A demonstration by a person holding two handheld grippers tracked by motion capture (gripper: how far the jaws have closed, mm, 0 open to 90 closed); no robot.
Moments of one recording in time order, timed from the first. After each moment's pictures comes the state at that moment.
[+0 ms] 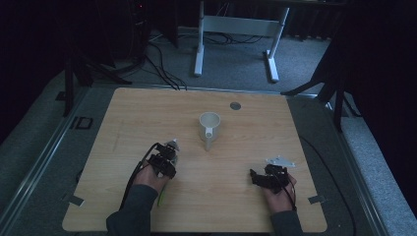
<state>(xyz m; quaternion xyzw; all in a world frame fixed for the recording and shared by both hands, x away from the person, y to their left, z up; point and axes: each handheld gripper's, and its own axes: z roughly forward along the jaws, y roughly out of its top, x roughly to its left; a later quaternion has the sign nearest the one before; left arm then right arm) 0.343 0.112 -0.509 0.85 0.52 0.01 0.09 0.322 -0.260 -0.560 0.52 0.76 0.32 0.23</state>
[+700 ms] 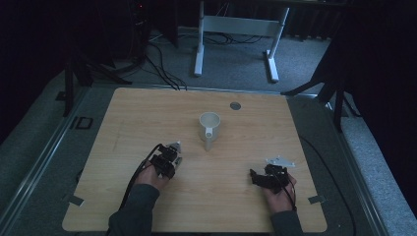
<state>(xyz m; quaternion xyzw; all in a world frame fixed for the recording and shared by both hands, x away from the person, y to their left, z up) 0.346 0.105 -0.517 0.86 0.51 0.02 0.05 0.322 -0.260 -0.560 0.52 0.76 0.32 0.23</state>
